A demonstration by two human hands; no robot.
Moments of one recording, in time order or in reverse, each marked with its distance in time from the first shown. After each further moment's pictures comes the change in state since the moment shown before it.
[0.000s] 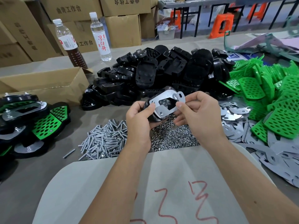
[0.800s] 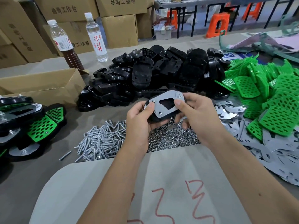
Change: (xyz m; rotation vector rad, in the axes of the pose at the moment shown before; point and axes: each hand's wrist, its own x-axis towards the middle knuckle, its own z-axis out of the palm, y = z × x) left_hand -0.003 -0.001 0.002 -0.034 -0.134 -0.041; right_hand 0.007 0.002 -0.010 0.111 -0.149 0.123
